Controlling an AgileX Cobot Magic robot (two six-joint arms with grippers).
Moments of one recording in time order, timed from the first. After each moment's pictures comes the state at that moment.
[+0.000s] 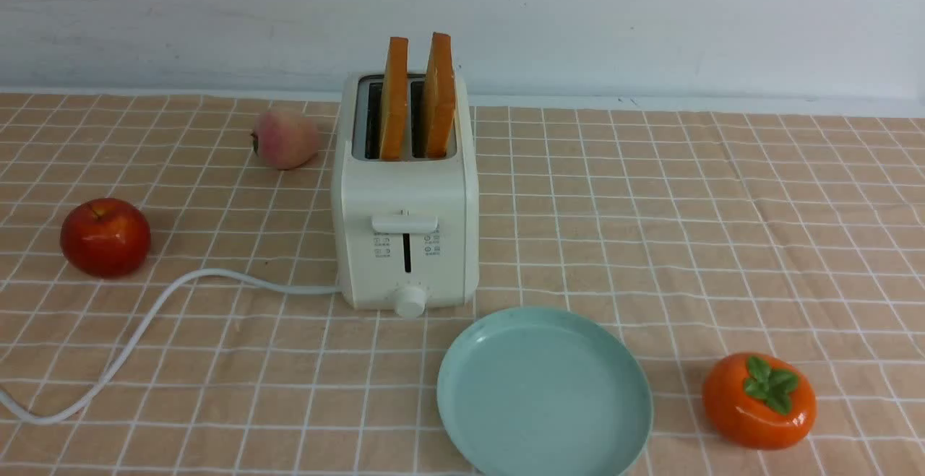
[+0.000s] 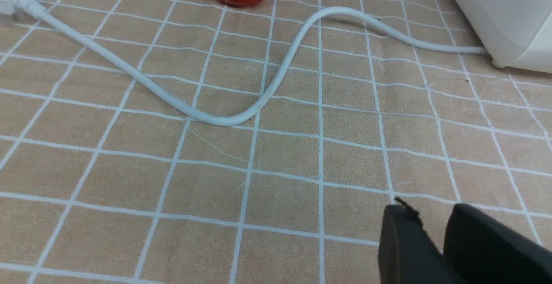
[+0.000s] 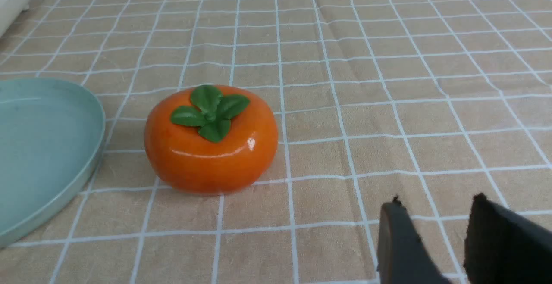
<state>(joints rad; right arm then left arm) -0.05 -0.01 0.01 0.03 0.40 0.00 -0.06 -0.01 0.03 0.07 0.42 -0.32</state>
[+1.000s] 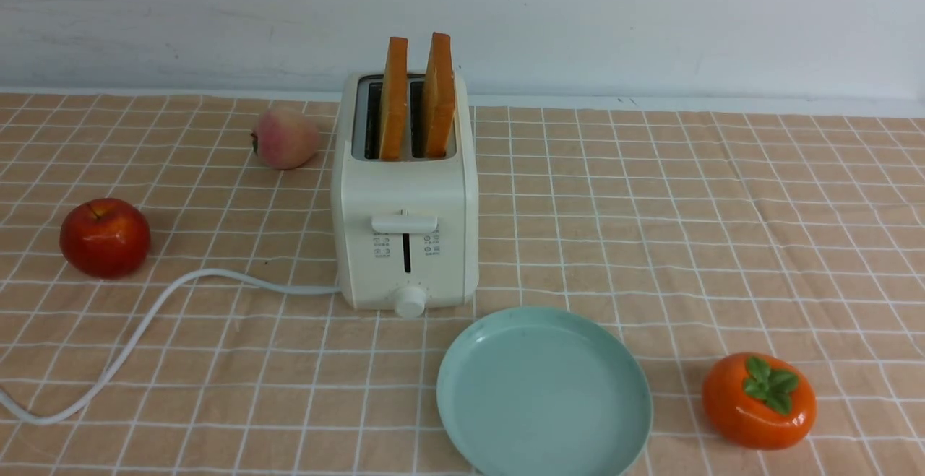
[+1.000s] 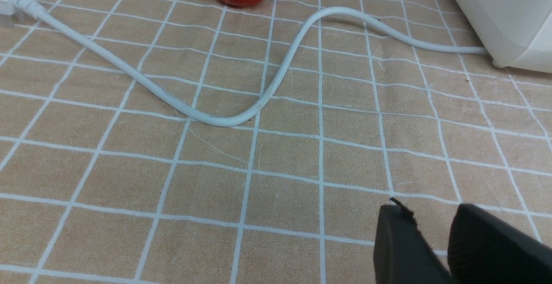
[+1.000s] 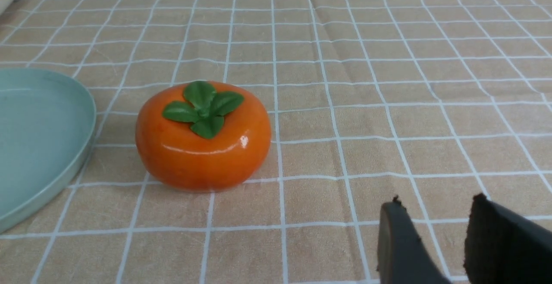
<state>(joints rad) -0.05 -0.01 0.01 -0.01 0.40 0.00 -0.06 -0.01 0.03 0.09 0.42 -0.32</state>
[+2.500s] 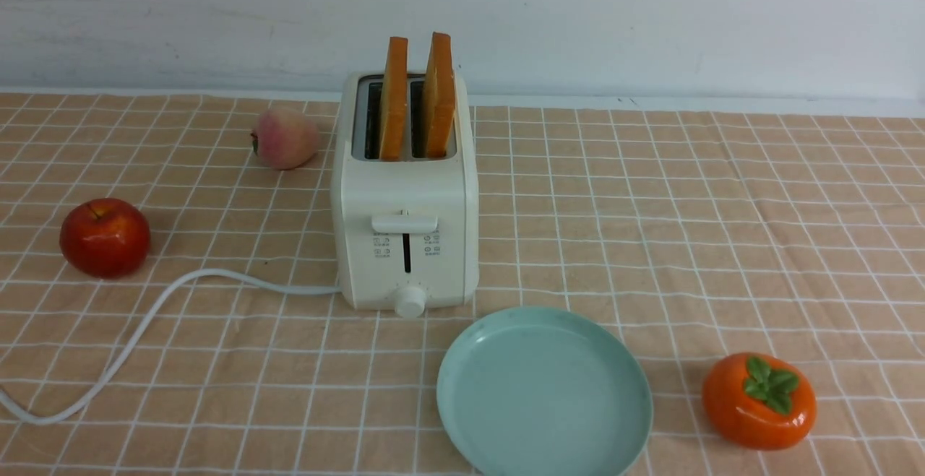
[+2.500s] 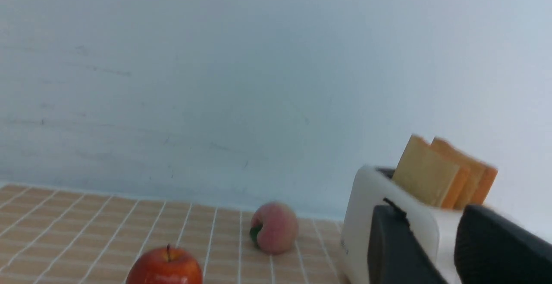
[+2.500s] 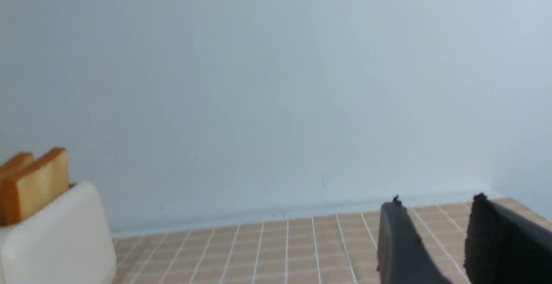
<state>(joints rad) -0.05 -0.01 0.02 -0.04 -0.25 0.15 -0.06 -0.01 0.03 0.10 -0.25 -0.35</state>
